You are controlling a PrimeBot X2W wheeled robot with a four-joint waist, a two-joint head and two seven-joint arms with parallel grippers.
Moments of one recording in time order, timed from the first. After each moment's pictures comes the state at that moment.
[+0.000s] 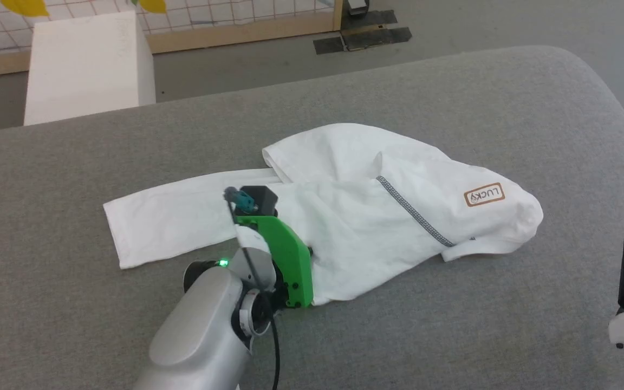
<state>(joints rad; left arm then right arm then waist) -0.48 0.07 -0.48 0.42 -0.63 0.10 0.59 -0.07 -0.05 -0.43 0.08 0.22 0.13 0.09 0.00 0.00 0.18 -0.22</state>
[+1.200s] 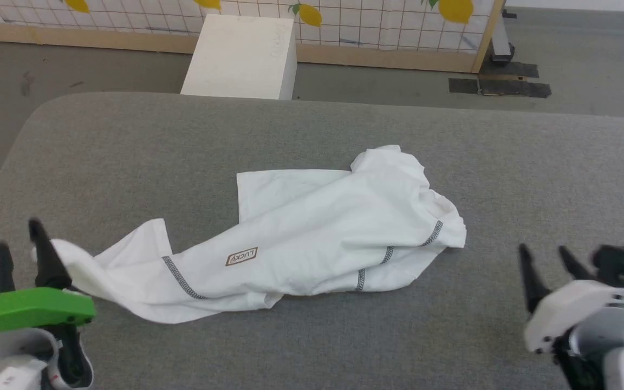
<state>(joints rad) -0.08 0.22 0.16 0.07 -0.70 0.19 -0.16 -0.07 -0.05 -0.18 0.10 0.17 0.13 0.21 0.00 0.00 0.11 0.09</state>
